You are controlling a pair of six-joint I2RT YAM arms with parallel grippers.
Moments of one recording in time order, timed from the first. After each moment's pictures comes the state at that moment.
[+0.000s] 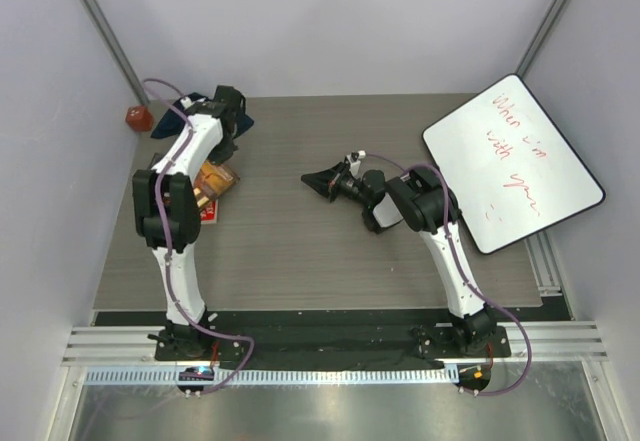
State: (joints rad) left arm -0.17 2.01 1.77 -0.98 -0.52 -0.68; right arm 0.49 2.50 1.16 1.44 -0.57 1.75
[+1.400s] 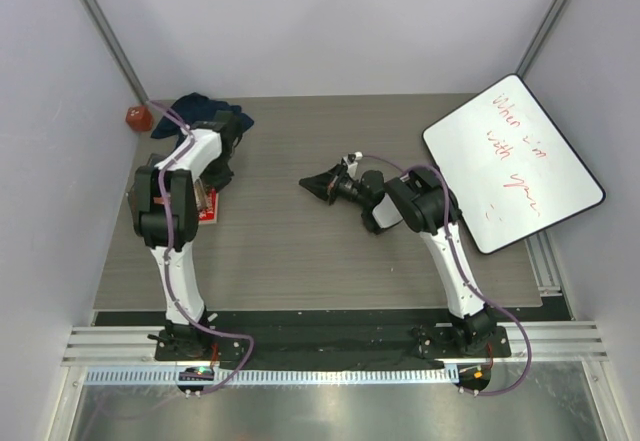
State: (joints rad) left arm -0.13 2.09 1.64 -0.98 -0.53 -0.67; right arm 0.50 2.50 1.17 1.47 -0.60 1.79
